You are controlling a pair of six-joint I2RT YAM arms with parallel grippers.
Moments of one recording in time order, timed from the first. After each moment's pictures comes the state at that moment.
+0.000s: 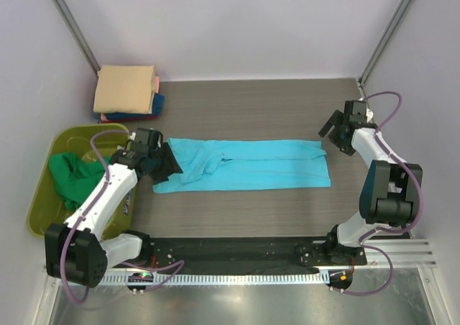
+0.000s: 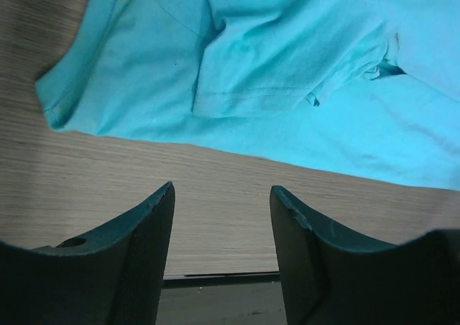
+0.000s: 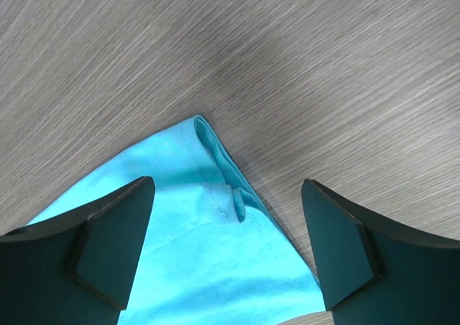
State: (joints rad) left arm -0.24 1.17 0.89 -0.76 0.06 -0.70; right arm -0.14 1.59 1.06 -0.41 0.09 0.51
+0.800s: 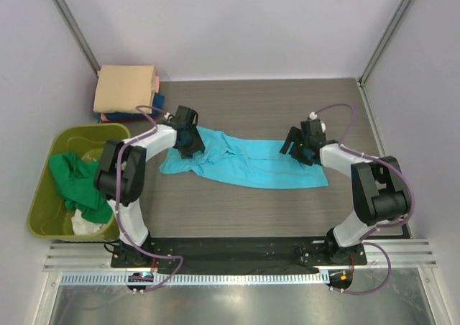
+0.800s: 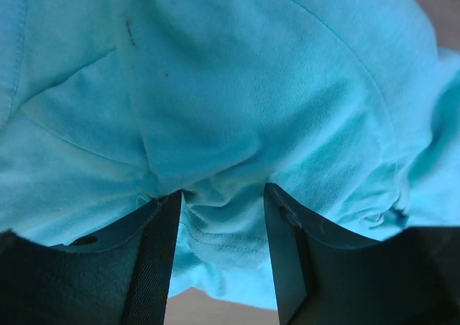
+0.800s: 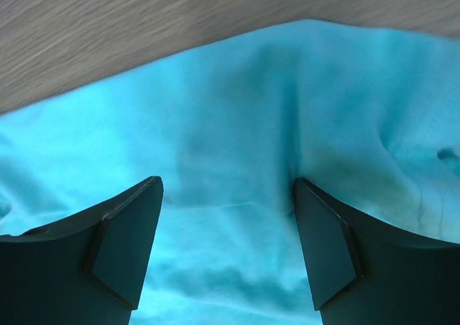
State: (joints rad) left arm -0.35 1.82 1.16 -0.45 -0.03 -0.74; right arm 0.18 1.63 0.87 -0.17 -0.01 0.58
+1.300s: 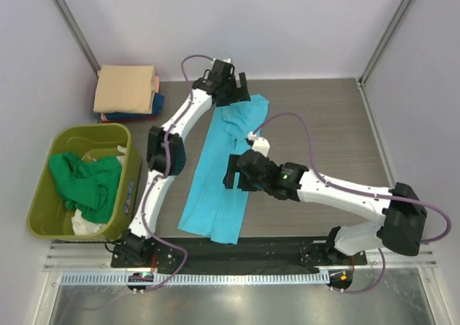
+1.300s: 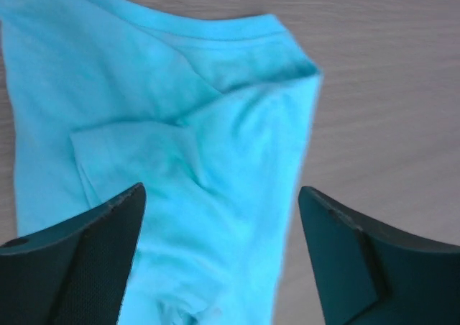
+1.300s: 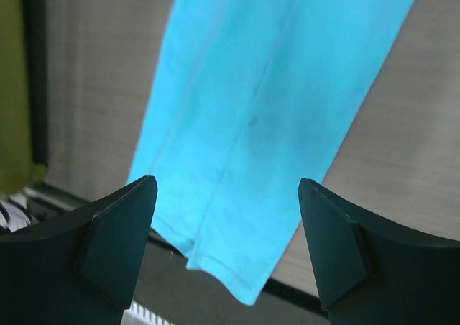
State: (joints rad) left arm -0.45 2.60 2.55 -0.69 0.08 -0.55; right arm 1.04 1.37 0.95 -0.42 0.26 0.94
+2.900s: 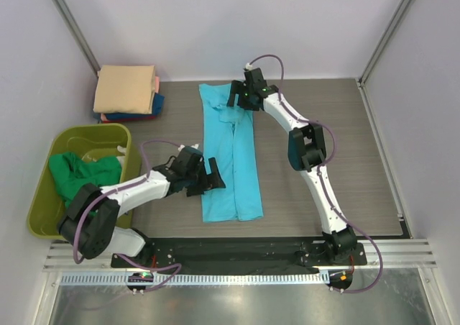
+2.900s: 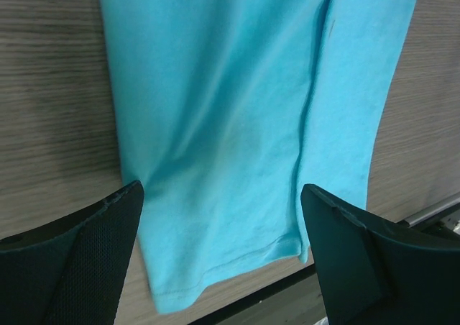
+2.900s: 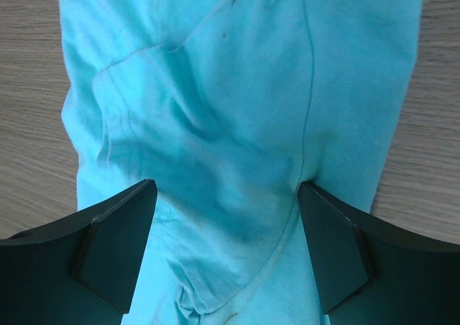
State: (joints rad) left arm -0.62 1.39 0.65 -0.18 0.13 -0.83; right arm 0.40 2.66 2.45 -0.52 -0.09 0.47
